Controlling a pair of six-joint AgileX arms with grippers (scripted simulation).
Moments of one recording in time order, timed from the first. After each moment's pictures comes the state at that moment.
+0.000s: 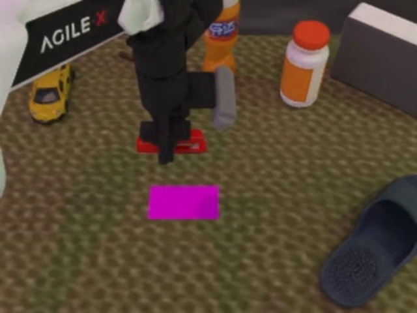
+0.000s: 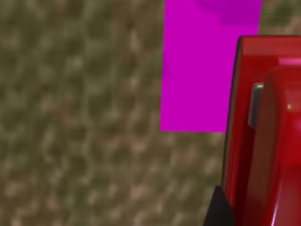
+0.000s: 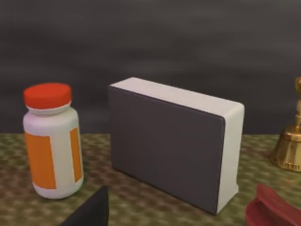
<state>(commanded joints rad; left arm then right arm) -0.56 2.13 1.87 -1.30 0.00 1.01 0.00 0.00 0.00 0.00 0.00 0.00</state>
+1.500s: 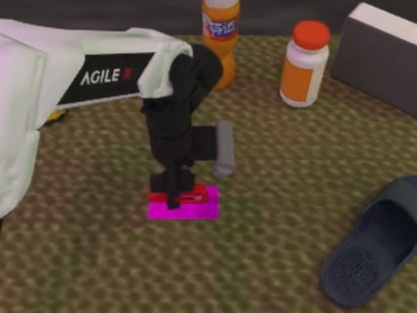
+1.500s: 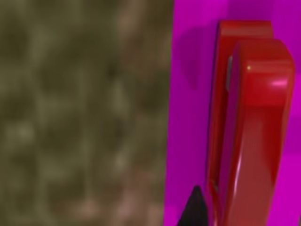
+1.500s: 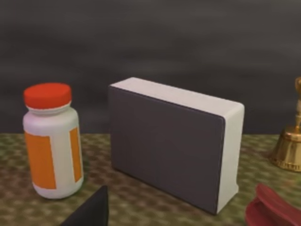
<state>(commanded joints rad) -0.57 2.22 1.61 -0.95 0.00 1.01 0.00 0.00 0.00 0.00 0.00 0.00</state>
